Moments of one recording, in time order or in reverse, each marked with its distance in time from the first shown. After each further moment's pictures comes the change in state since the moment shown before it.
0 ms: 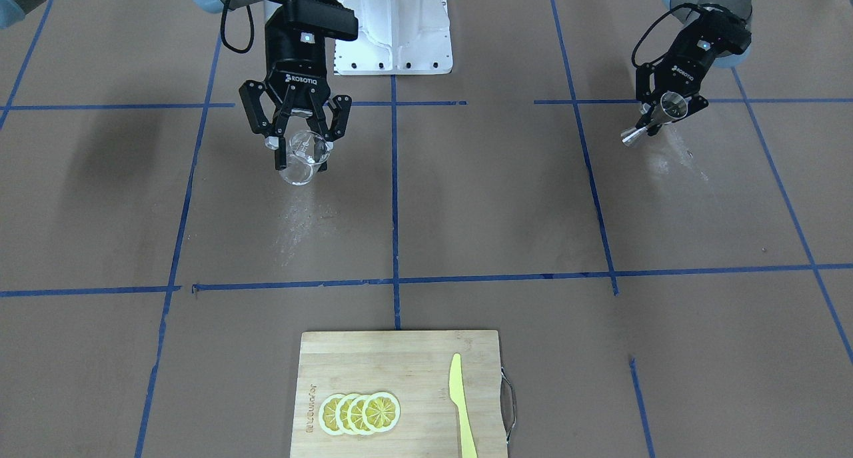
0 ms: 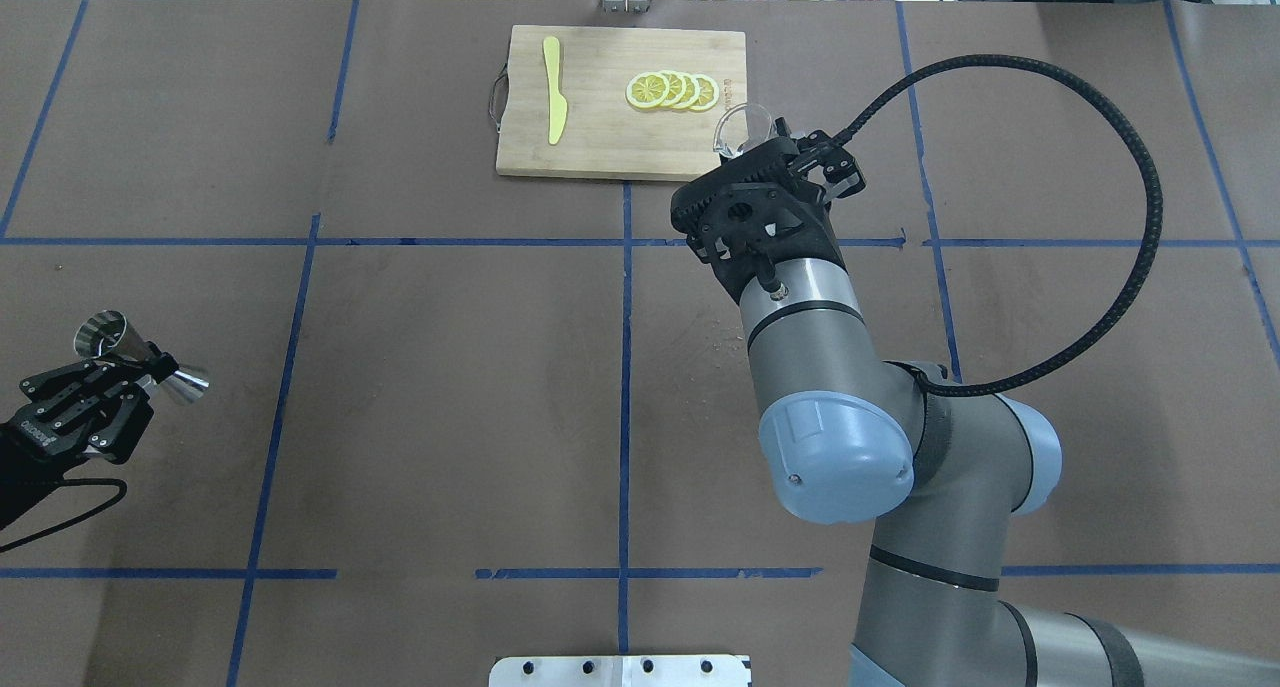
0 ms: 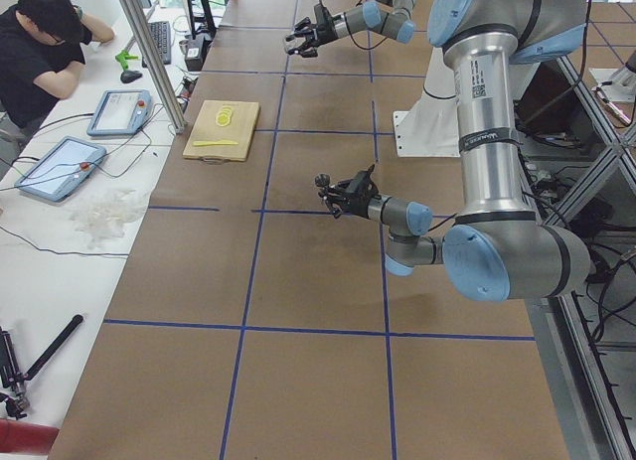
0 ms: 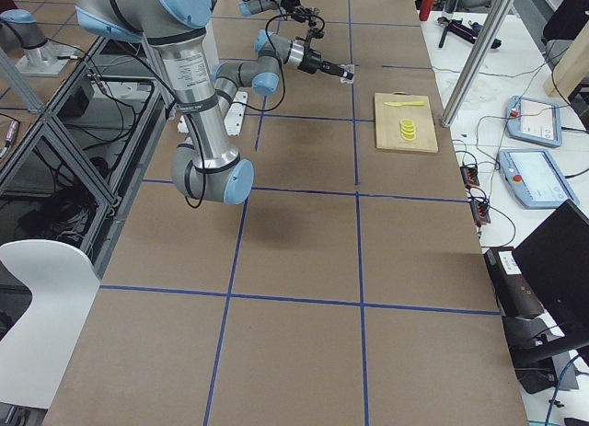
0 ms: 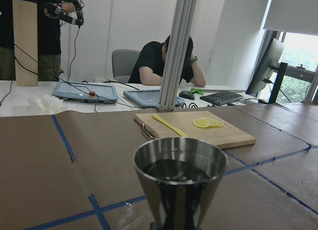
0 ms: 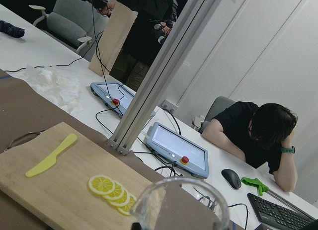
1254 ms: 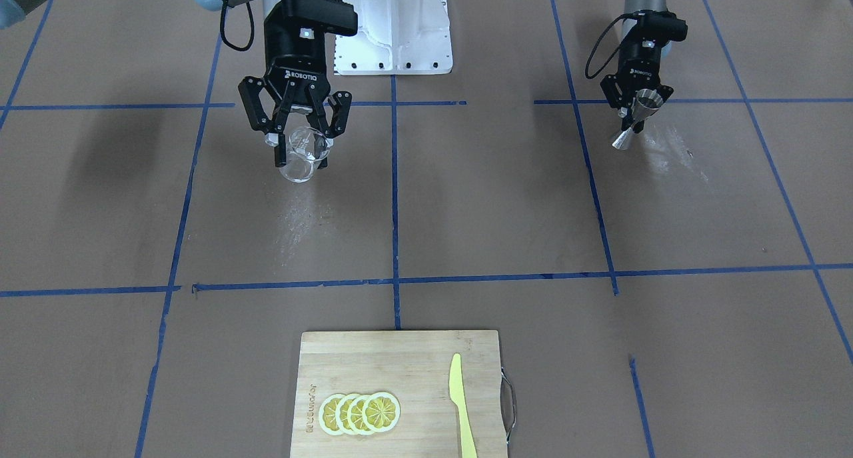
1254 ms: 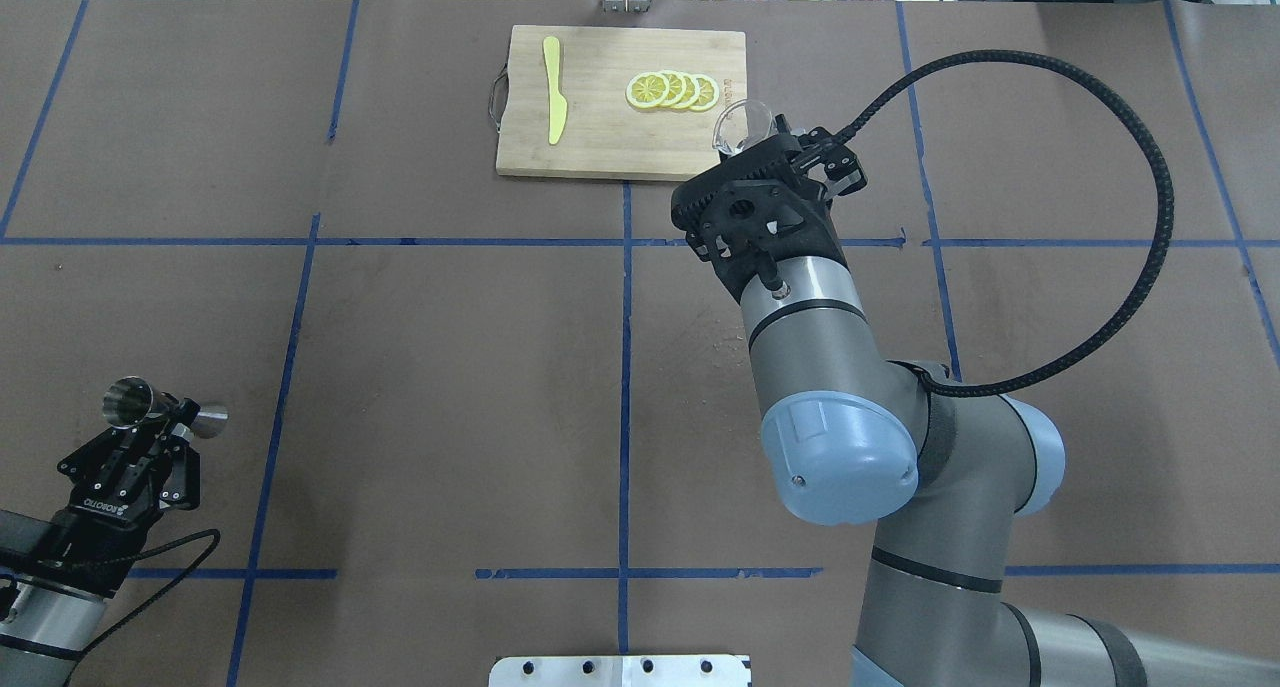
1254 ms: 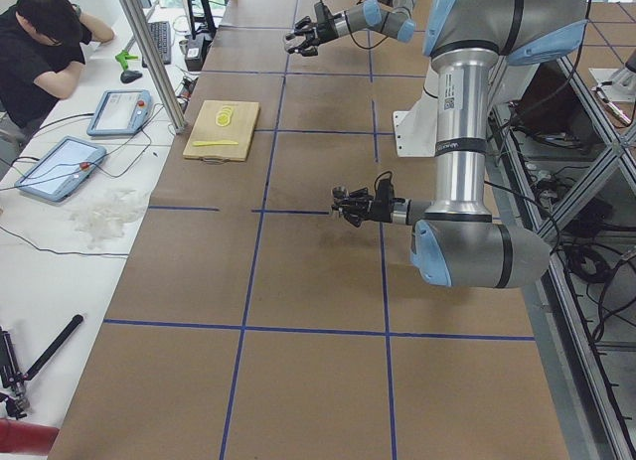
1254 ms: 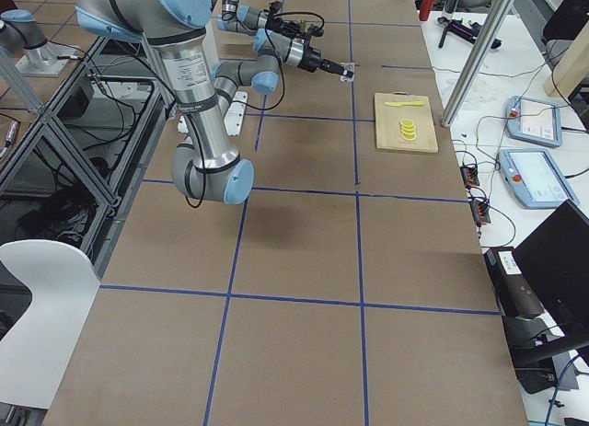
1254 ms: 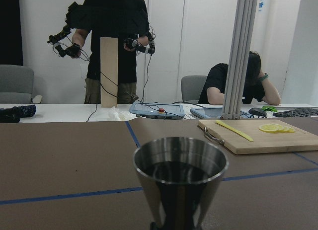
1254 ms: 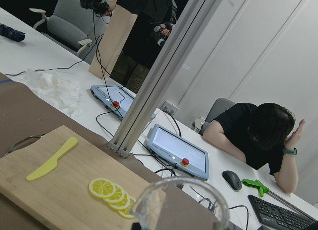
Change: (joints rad) left arm 0.267 -0.173 0.116 0.001 0.595 0.142; right arm 0.000 0.002 0.010 0.000 0.000 -0.002
